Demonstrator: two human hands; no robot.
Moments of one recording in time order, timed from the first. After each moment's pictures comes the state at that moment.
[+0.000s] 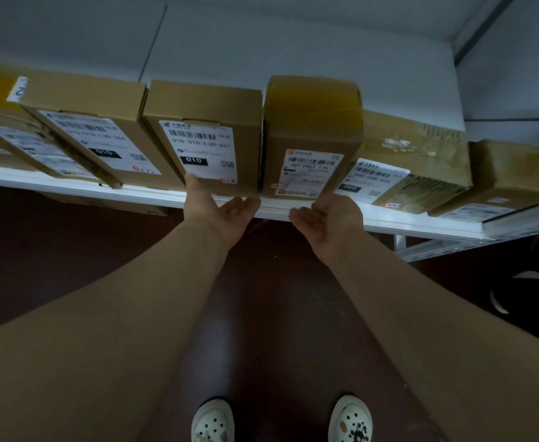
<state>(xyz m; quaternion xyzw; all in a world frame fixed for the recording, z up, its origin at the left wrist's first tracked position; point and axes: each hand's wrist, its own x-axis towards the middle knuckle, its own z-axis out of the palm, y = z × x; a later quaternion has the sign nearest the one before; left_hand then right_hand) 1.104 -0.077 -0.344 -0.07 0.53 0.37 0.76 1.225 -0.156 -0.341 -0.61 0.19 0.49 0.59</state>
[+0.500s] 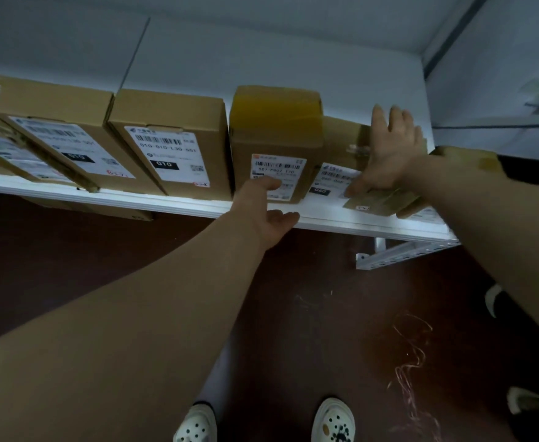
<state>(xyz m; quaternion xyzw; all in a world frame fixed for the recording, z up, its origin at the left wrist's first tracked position) 1.179 -0.127 -0.304 0.06 0.55 0.22 0.81 1.370 -0.150 -0.294 -0.86 -0.47 0.17 -0.07</state>
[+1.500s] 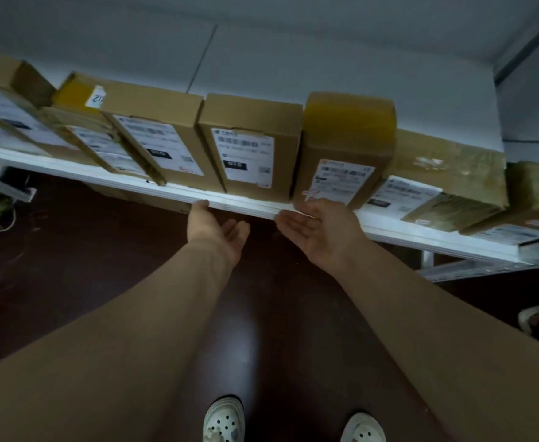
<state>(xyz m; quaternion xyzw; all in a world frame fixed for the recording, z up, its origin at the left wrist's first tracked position) 1.060 -0.092 -0.332 -0.05 0.62 0.39 0.68 1.188 -0.150 -0.319 -0.52 0.11 0.64 0.55</state>
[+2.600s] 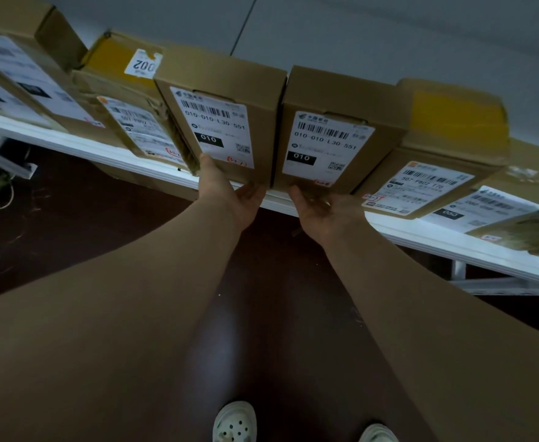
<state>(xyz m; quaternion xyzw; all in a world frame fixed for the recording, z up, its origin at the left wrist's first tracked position) 1.016 -0.007 -0.372 -0.05 0.53 0.42 0.74 1.133 -0.062 -0.390 -0.43 0.27 0.55 0.66</state>
